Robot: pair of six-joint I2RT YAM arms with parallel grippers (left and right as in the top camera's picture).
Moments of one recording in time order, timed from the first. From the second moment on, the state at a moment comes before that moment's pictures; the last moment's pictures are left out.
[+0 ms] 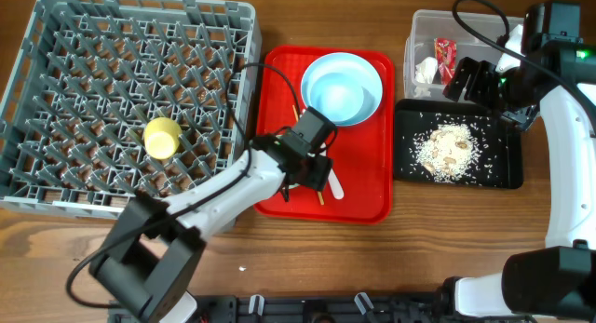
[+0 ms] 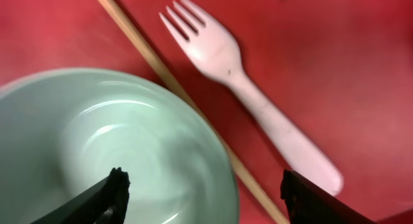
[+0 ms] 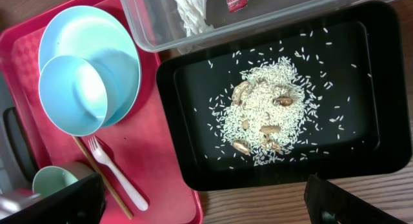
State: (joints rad) left arm -0.72 1.73 1.07 -0.56 -0.03 -0.32; right arm -0.14 1.61 1.63 -1.28 -0.16 0.25
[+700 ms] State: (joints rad) left arm -0.75 1.76 1.12 -0.61 -0.09 -0.31; right arm -0.14 1.61 1.63 -1.30 -0.16 0.25
